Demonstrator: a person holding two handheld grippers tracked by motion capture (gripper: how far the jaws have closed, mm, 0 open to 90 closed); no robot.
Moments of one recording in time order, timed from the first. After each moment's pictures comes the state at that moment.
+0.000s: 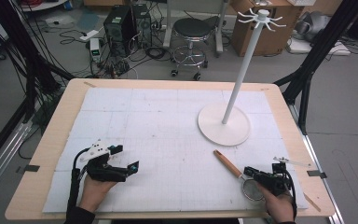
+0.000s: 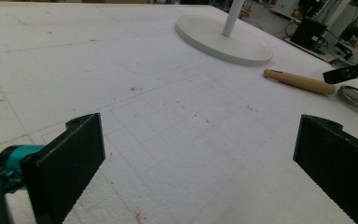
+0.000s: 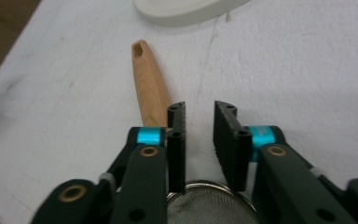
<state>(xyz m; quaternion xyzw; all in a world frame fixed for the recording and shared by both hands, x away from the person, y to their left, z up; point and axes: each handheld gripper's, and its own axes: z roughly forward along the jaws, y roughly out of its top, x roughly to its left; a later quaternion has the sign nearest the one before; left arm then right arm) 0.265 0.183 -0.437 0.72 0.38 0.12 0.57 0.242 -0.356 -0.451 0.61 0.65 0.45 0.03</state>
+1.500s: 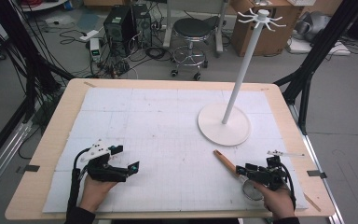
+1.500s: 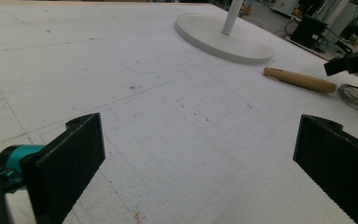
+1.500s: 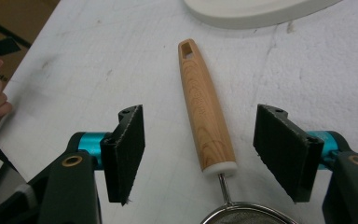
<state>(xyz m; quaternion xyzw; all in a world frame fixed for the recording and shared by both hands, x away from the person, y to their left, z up) 0.265 0.182 -0.438 0.72 0.37 0.12 0.57 0.255 -0.339 -0.434 0.56 0.70 0.45 -0.01</state>
